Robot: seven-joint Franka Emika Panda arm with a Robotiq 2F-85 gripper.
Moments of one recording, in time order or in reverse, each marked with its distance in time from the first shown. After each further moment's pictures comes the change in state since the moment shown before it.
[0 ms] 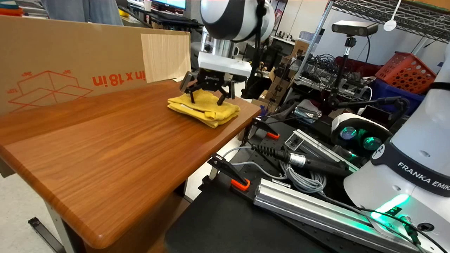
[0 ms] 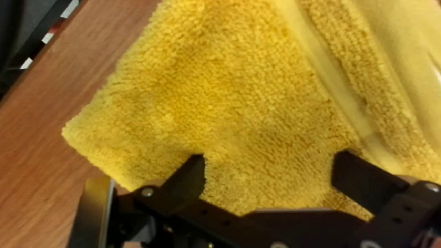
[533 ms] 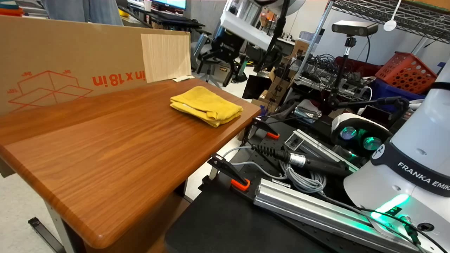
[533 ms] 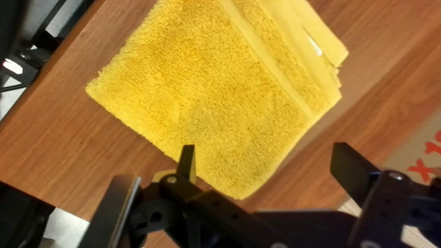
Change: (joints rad) arm -0.091 -0.291 0.057 -0.167 0.183 0.066 -0.168
